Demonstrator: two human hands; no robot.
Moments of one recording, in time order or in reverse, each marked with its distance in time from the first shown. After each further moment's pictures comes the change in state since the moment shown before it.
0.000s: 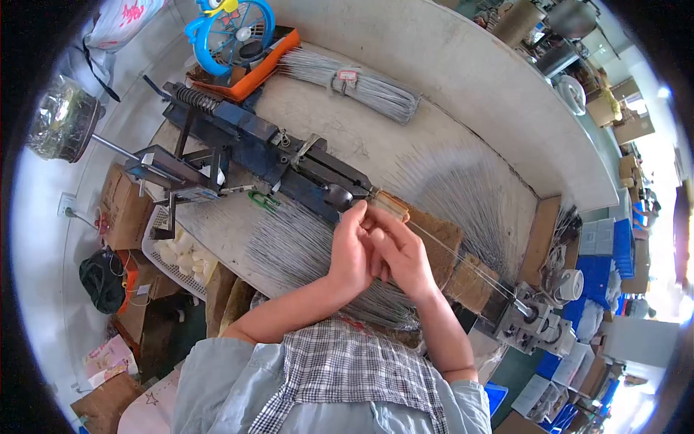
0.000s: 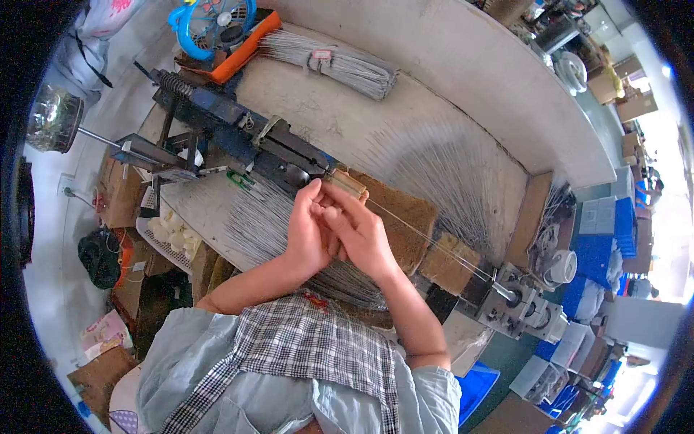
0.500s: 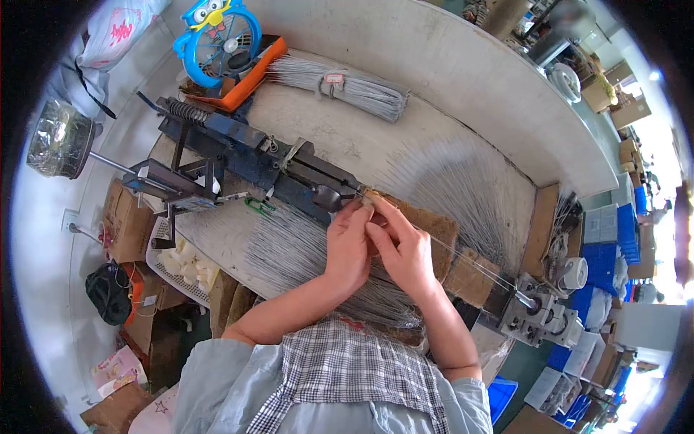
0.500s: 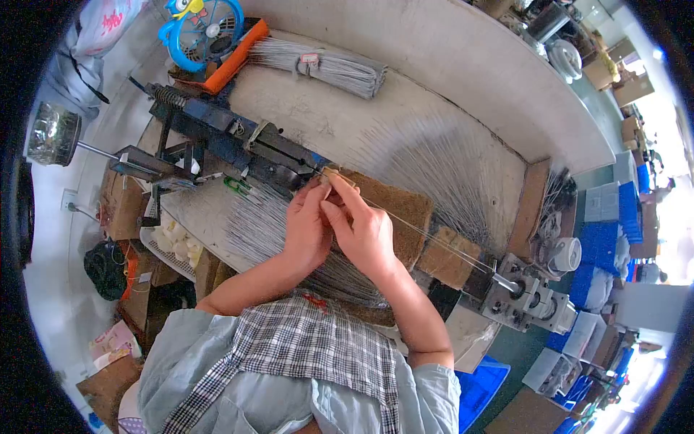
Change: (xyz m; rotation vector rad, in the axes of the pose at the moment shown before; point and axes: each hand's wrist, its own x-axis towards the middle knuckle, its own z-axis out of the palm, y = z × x) left_hand 0.015 -0.018 0.035 0.282 0.479 0.286; right_hand 0.001 0.004 -0.007 -0.516 0.303 -0.373
